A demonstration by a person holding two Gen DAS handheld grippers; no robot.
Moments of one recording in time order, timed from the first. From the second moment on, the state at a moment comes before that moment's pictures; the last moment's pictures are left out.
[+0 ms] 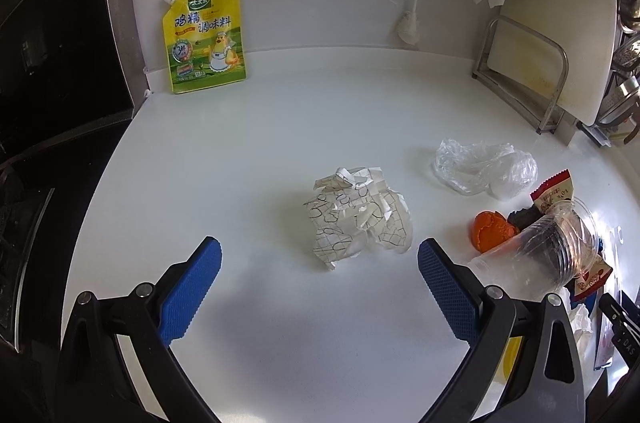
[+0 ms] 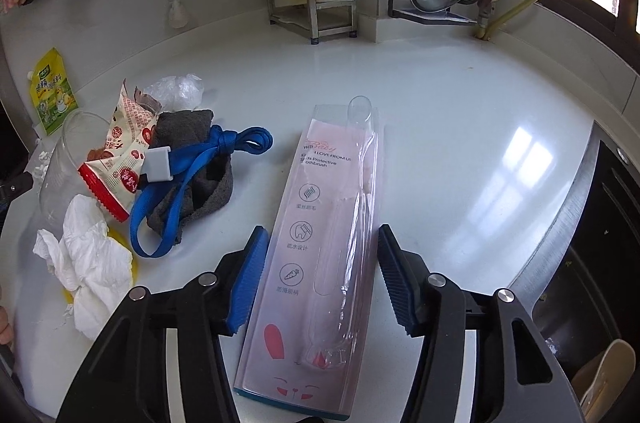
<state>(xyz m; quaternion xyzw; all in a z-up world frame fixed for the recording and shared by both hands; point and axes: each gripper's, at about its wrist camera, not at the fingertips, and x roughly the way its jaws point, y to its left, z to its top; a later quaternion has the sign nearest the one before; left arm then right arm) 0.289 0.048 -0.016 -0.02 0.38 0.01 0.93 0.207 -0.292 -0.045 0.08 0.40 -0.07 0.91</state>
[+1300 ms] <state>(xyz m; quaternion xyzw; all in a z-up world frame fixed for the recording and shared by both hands) 0.295 0.023 -0.011 0.01 0.37 0.01 0.93 0.186 -0.291 -0.040 0.10 0.38 -0.04 0.92</state>
